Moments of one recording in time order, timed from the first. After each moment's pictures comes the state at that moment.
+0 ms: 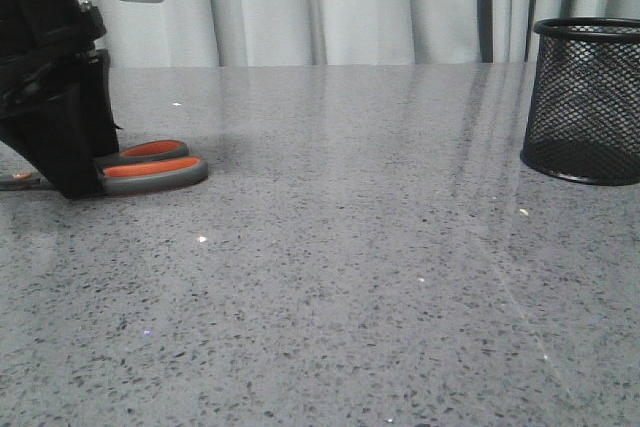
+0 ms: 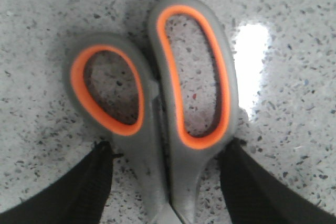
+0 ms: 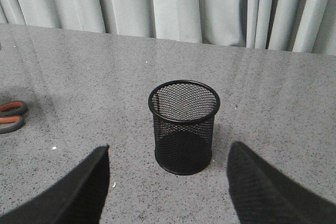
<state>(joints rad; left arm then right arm) -0.34 1.71 -1.32 -0.20 1.08 1.17 0.23 0.23 -0.58 0.08 0.61 -0.09</state>
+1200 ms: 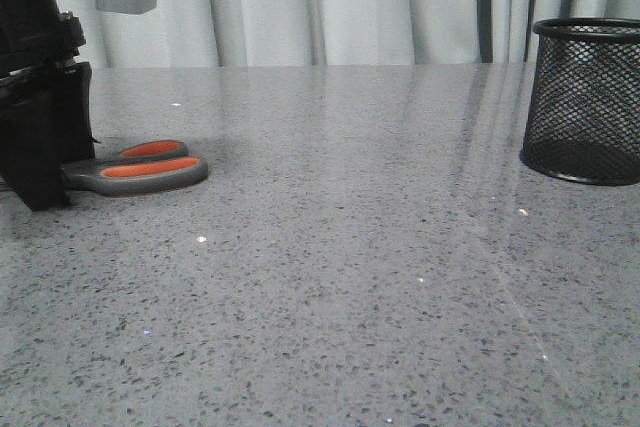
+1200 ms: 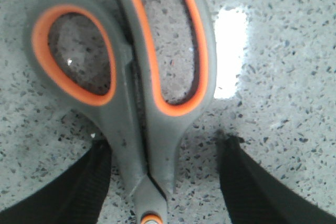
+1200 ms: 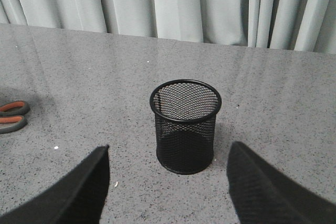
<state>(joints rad) -0.31 1.73 -1.33 -0.19 1.18 1.20 0.23 0.23 -0.58 0.09 0.61 -0.09</state>
